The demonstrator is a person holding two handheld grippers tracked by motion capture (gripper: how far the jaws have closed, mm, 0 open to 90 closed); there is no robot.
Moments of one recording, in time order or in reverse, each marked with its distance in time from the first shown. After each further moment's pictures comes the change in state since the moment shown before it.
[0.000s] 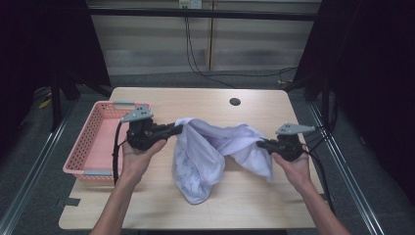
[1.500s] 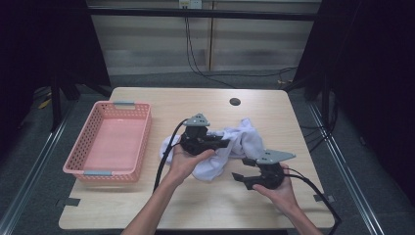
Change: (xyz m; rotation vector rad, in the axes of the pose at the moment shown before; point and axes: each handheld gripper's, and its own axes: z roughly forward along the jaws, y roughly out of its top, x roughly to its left) left arm -0.051 -0.027 0.123 0.172 -0.229 0.002; right arm 0.080 -0.040 0.021 -0.010 0.222 -0.076
